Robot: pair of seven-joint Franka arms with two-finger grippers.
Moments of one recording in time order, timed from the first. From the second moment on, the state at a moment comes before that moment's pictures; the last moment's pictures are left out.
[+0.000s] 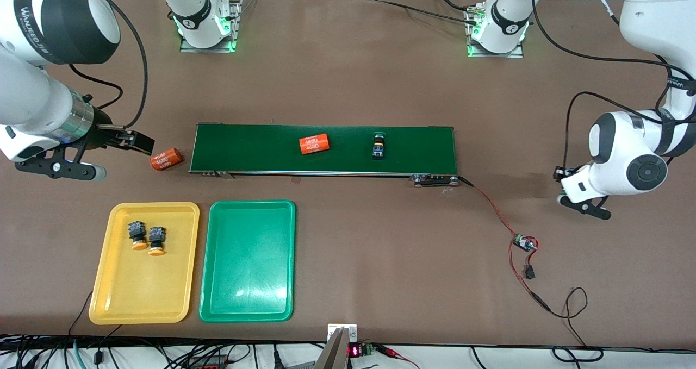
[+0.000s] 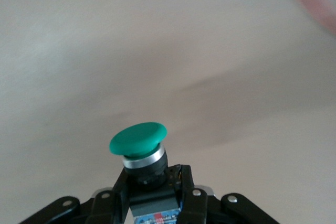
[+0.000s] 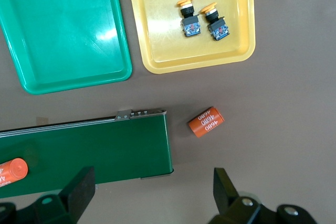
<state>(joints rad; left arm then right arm) 0.13 0.49 -0.04 -1.82 0.15 2.03 0.35 0.13 0.25 0.03 -1.44 -0.07 1.57 0.30</state>
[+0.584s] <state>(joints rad) 0.09 0.48 -0.39 -1.75 0.02 1.91 -0.10 0.13 0.28 0.05 -1.47 -0.01 1.61 0.29</state>
